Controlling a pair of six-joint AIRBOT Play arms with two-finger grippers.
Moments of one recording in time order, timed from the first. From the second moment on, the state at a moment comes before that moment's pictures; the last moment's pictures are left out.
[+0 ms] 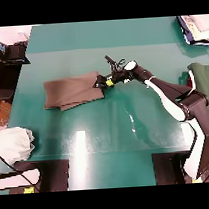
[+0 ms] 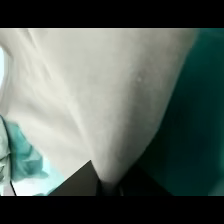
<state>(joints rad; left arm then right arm) 0.09 -1.41 1.84 1.28 -1.53 -1.38 0.42 -2.04 1.70 -0.45 0.99 1.24</state>
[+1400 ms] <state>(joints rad) 0.01 -1.42 1.83 1.05 -1.54 -1.39 -0.64 -1.38 1.36 -0.71 0.86 1.19</state>
